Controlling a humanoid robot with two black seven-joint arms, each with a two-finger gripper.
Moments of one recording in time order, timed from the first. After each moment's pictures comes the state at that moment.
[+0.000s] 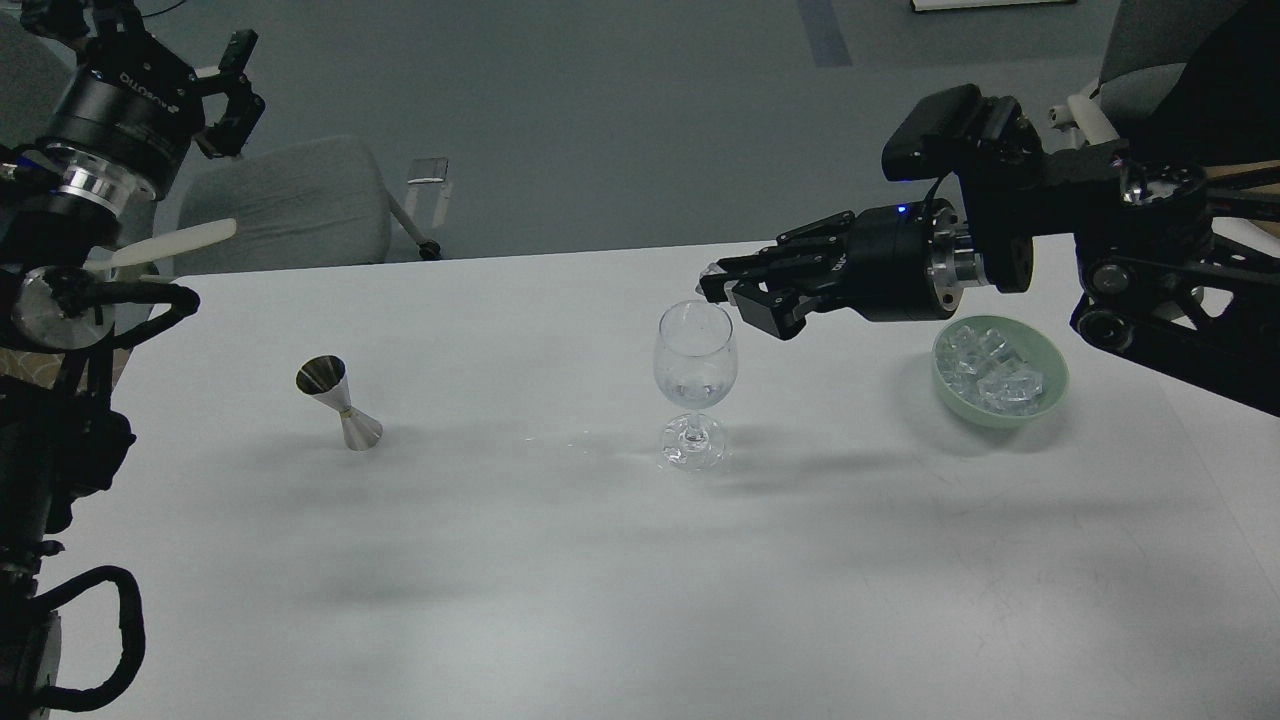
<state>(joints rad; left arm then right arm) -0.69 0.37 -1.56 -0.91 0.70 -0.46 -0.07 1.23 -0.65 0.19 1.48 -1.60 0.34 0.24</state>
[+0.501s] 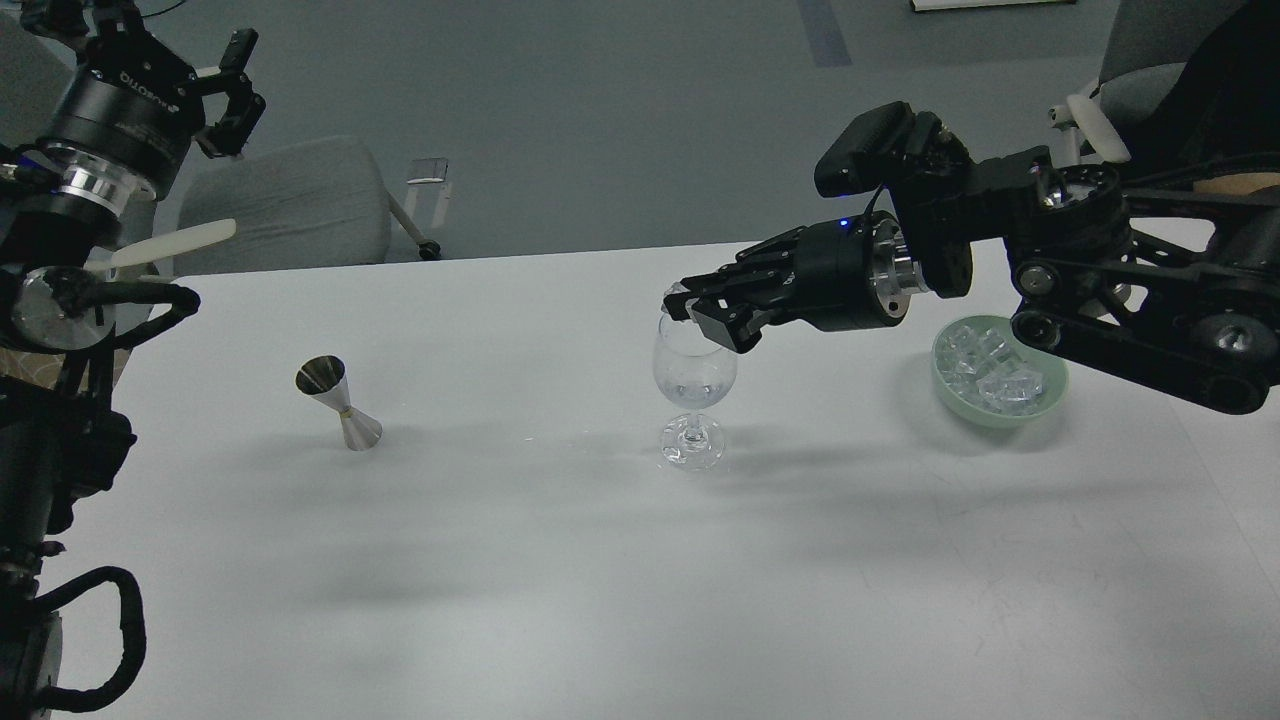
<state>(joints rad) -0.69 0.36 -1.56 -0.91 0.70 -0.47 -0.07 1.27 -0.53 0.13 1.39 -1.59 0.35 0.24</state>
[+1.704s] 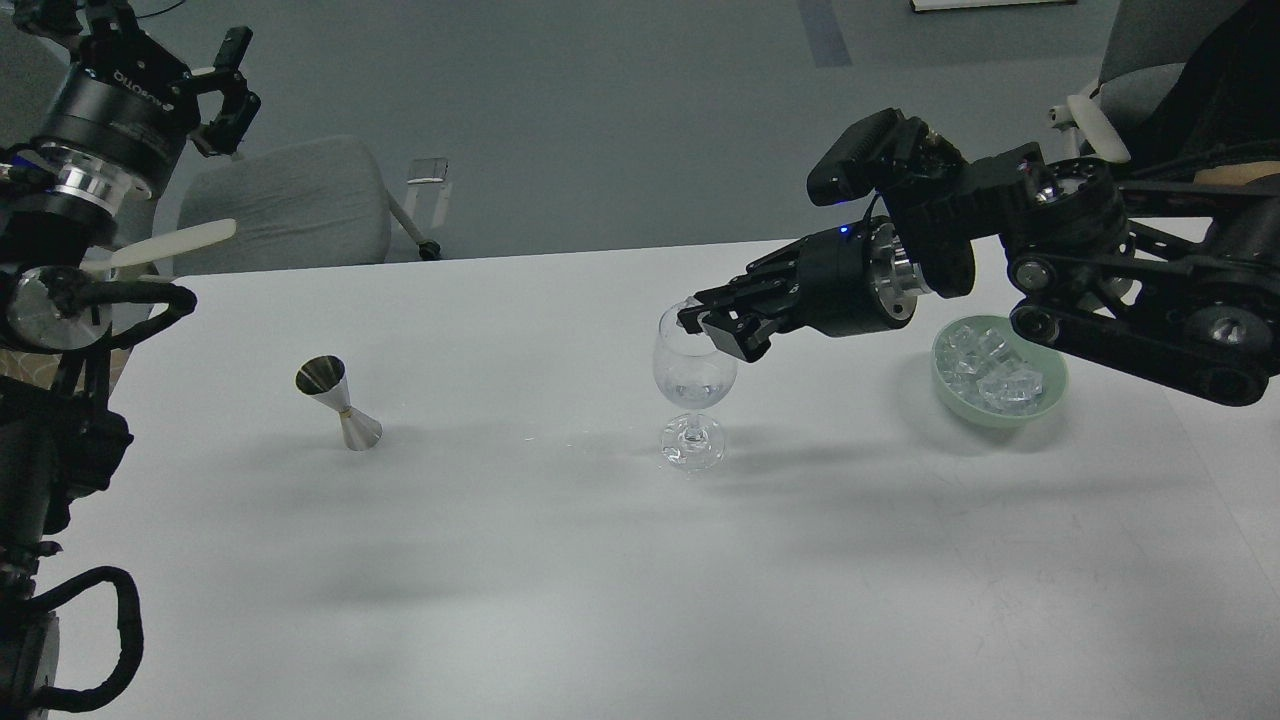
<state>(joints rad) -0.69 0.37 -1.56 -0.91 0.69 -0.47 -0.07 1.30 -0.53 0.09 1.37 -1.58 0.40 0.24</state>
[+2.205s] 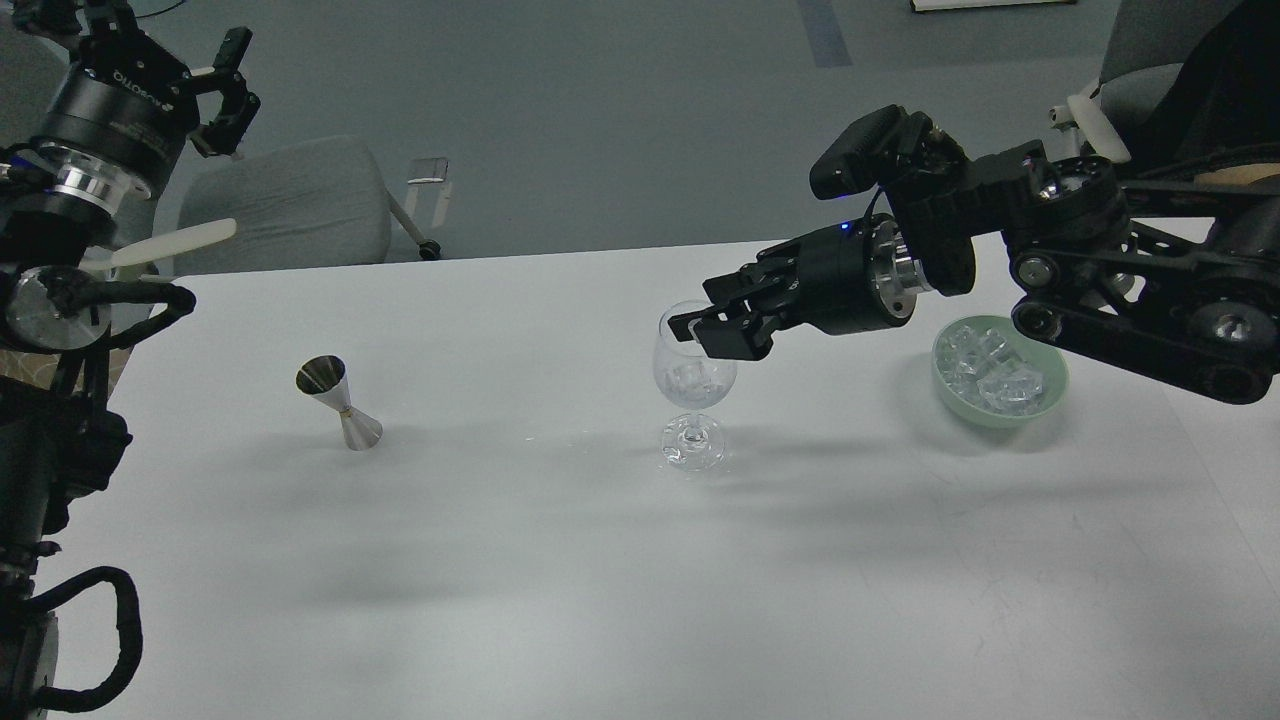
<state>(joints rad) -0.69 0.37 -1.56 -0.91 0.69 -0.47 -0.07 1.30 -0.53 0.09 1.38 -1.56 0.40 0.24</state>
